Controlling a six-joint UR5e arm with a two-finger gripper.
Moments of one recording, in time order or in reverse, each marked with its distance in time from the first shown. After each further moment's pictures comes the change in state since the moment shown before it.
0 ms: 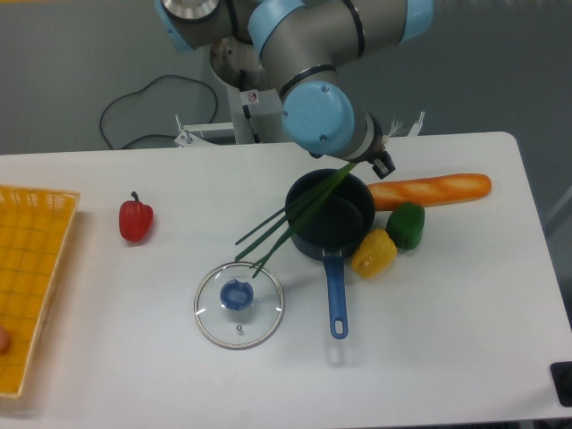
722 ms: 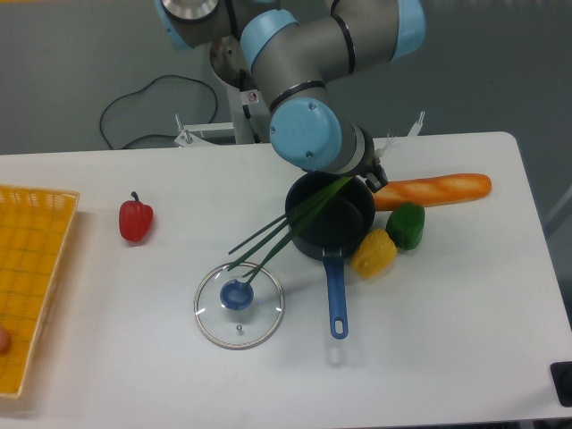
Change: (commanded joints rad) arm -0.020 -0.035 0.017 0.014 0.012 0.017
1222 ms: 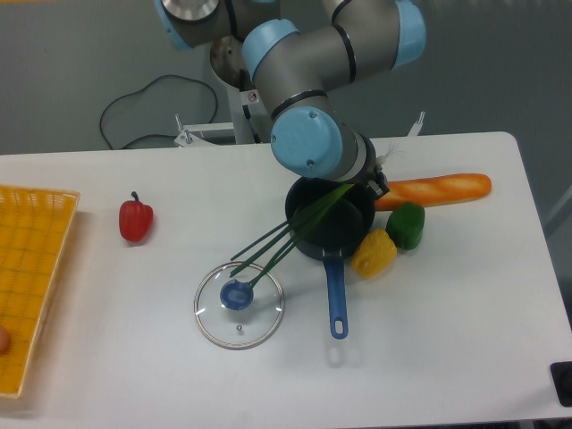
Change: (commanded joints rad) arm 0.005 -0.008 0.005 0.015 -0.009 -0.006
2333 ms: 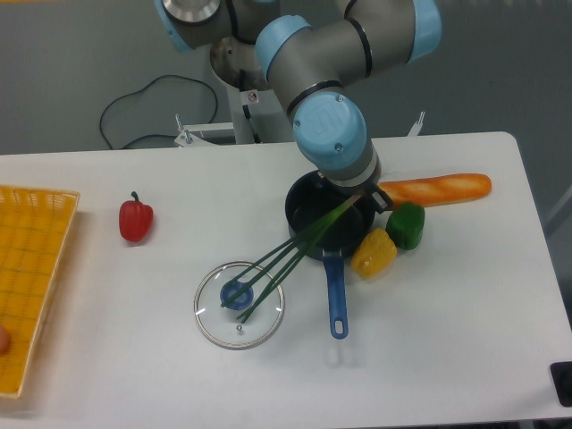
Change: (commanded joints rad) arm 0.034 -0.028 0.051 0.097 -0.025 0.051
